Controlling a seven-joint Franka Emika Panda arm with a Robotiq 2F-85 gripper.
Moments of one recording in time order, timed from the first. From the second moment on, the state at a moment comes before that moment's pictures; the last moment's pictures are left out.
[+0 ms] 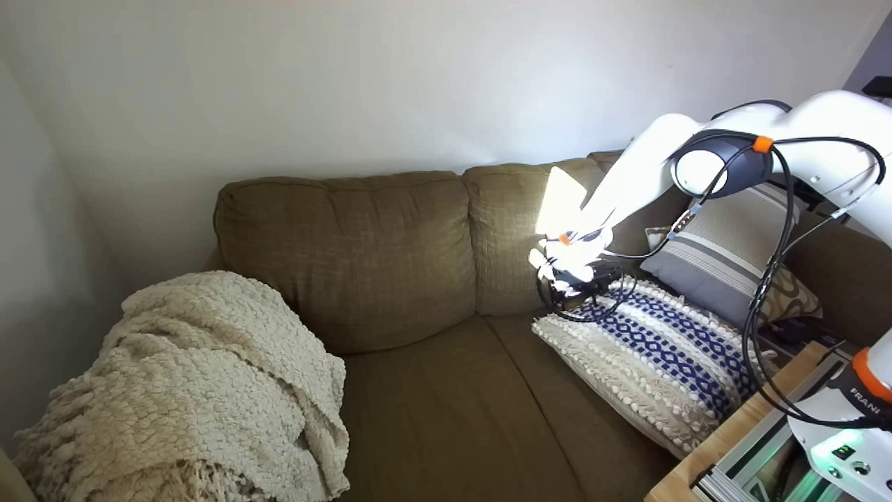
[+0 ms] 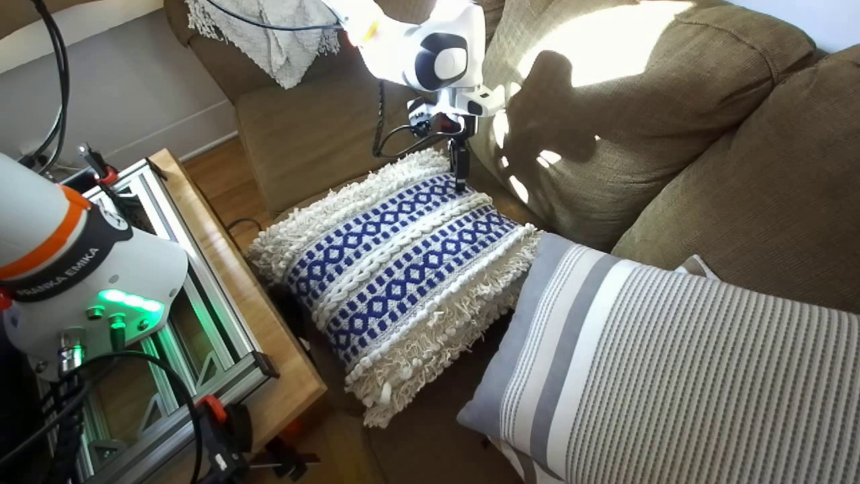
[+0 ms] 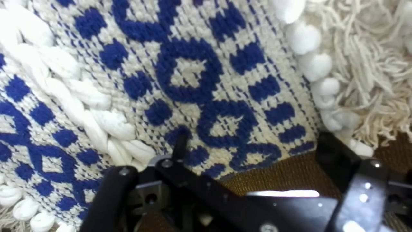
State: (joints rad) arm 0.18 1.16 -0.24 -1.57 -0.04 2.38 0.66
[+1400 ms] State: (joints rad) arm 0.18 1.38 -0.25 -1.24 -0.05 2.03 1.09
